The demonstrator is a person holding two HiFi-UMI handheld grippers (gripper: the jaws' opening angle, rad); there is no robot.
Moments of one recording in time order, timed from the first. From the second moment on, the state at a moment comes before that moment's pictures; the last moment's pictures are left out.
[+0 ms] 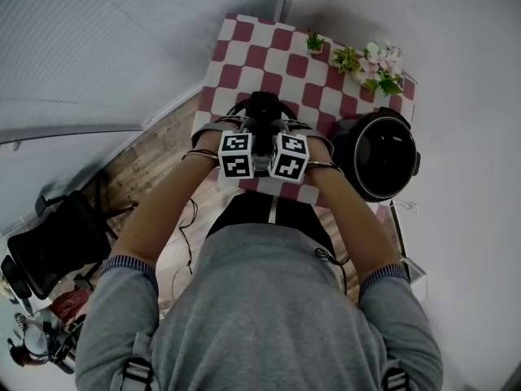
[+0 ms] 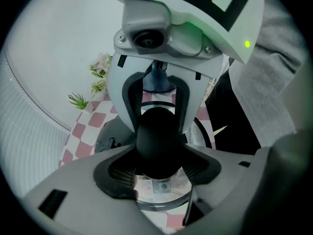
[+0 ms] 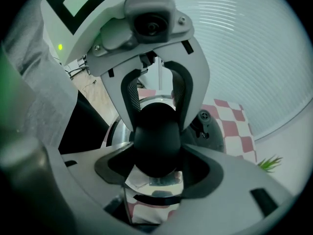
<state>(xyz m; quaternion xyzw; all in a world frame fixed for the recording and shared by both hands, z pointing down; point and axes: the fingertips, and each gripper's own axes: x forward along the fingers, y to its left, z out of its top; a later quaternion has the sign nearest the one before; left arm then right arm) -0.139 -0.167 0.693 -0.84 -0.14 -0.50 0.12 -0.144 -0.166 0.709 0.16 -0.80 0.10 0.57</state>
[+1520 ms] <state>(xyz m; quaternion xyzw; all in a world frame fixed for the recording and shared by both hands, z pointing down) -0.142 -0.179 0.688 -0.90 -0.04 -0.43 0.01 -0.132 -0.164 0.697 0.22 -0.80 0.13 0.54</state>
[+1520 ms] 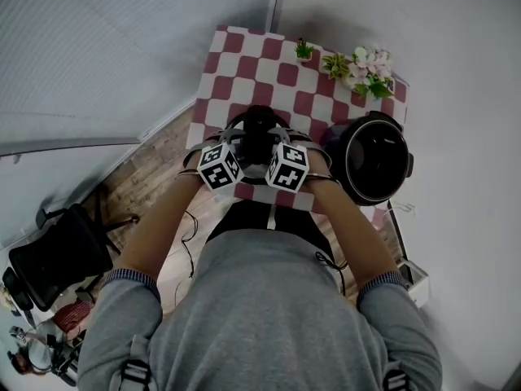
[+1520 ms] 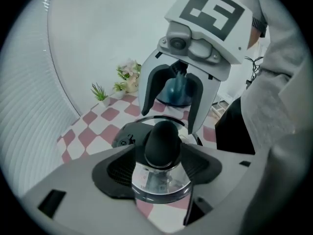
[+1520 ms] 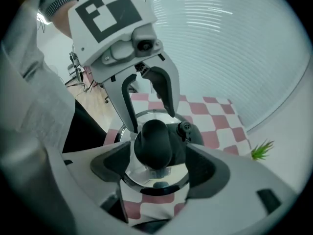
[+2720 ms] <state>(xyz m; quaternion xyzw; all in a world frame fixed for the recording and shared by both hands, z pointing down) -0.143 -0.173 0.424 -0.99 0.10 -0.06 -0.03 -0.085 -0.140 0.429 0.50 -0.85 0.09 0.14</state>
